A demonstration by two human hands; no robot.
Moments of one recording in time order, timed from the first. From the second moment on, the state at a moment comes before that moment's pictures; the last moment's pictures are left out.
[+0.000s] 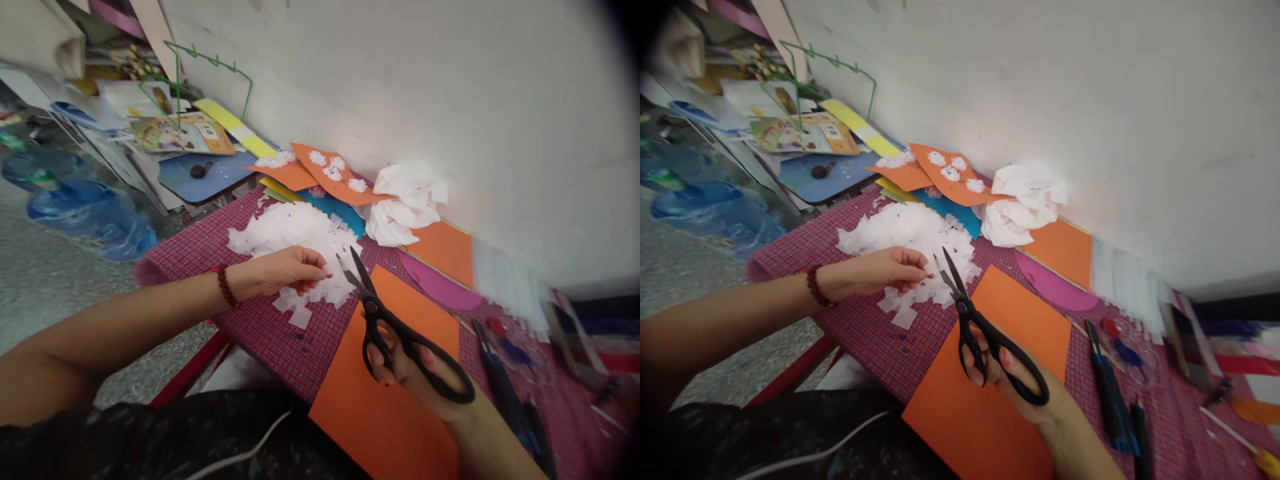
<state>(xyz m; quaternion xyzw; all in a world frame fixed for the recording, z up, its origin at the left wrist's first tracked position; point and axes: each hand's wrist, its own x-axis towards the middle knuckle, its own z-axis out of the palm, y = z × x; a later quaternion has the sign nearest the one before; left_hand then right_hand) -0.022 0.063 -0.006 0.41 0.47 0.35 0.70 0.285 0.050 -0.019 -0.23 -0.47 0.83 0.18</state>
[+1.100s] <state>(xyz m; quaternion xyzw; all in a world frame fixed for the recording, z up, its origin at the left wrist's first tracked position) -0.037 0.032 -0.015 0.39 0.54 0.36 0.65 0.254 0.043 -0.020 -0.31 -0.58 0.74 0.12</state>
